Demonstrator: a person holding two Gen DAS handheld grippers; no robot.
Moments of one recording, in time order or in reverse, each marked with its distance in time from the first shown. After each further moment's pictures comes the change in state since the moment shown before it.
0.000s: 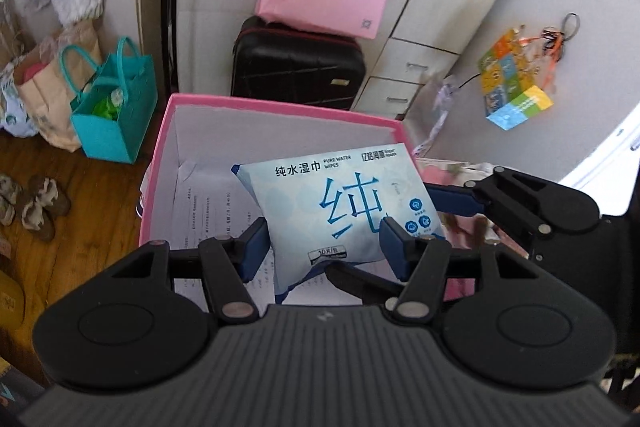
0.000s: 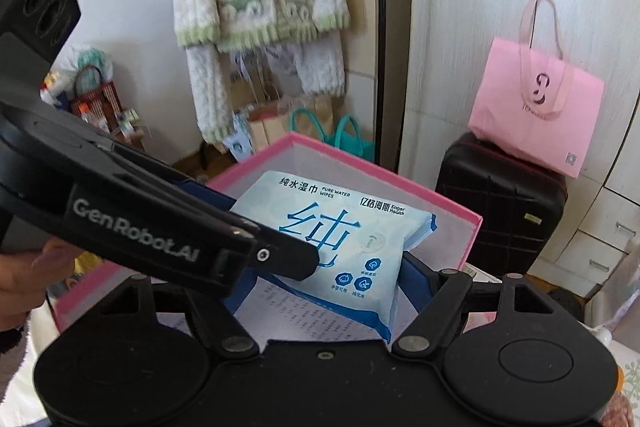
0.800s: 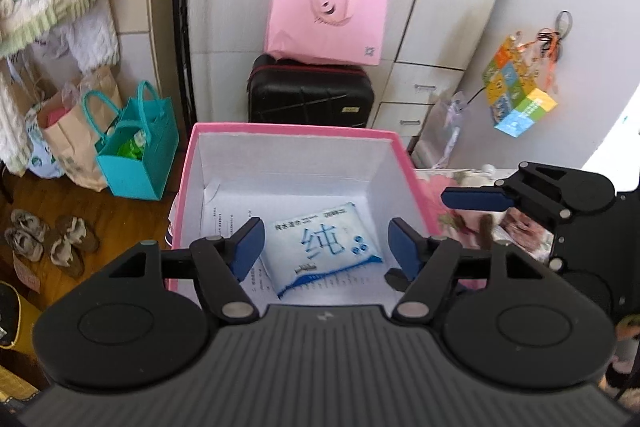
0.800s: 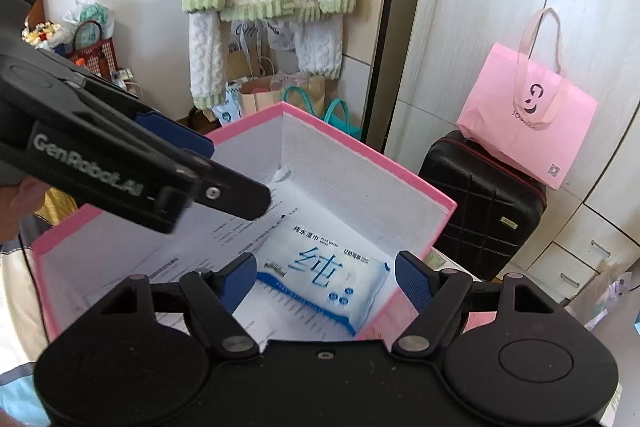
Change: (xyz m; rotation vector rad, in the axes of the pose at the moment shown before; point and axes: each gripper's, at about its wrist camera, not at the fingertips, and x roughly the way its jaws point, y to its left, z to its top) left arm -0.050 -0.023 -0.024 0.110 -0.132 0.067; right arm -0.027 -0.002 -0.011 -0.098 0.037 -0.053
